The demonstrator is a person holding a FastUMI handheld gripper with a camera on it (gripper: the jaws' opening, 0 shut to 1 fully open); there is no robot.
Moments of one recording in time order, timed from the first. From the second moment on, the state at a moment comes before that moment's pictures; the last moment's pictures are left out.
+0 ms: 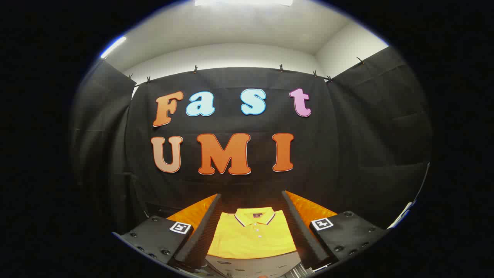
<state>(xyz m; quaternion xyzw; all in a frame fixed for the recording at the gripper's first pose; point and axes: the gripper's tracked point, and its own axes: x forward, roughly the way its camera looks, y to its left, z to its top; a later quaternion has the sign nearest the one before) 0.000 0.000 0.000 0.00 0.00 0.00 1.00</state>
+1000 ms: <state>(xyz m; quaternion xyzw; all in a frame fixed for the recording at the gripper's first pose) 0.011 -0.032 0.002 0.00 0.00 0.02 1.00</state>
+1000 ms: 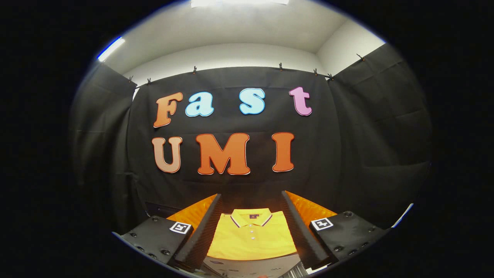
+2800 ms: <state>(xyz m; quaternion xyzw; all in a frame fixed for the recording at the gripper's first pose) 0.216 -0.037 -0.287 0.02 0.35 -0.03 0.94</state>
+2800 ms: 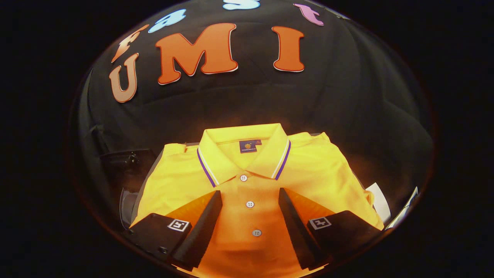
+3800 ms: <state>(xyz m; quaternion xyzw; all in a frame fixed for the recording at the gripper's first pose) 0.211 -0.030 -0.285 0.00 0.48 -0.02 0.88</state>
